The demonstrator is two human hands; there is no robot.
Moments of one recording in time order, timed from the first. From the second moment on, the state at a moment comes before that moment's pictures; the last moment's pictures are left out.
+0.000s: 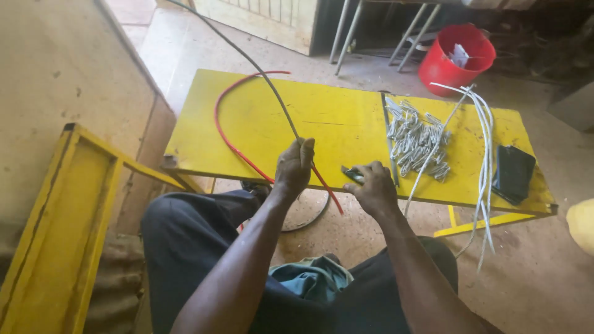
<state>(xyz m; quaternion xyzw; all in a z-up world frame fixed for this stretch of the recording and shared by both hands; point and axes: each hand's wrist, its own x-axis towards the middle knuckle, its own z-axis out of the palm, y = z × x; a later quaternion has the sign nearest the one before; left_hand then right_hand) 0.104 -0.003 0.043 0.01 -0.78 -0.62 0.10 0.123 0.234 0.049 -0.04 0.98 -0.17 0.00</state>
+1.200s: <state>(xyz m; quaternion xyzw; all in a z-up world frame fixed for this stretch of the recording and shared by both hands) 0.022 0.019 0.021 0.06 -0.93 -0.34 0.14 0.135 0.173 0.078 0.04 0.92 -0.36 0.14</state>
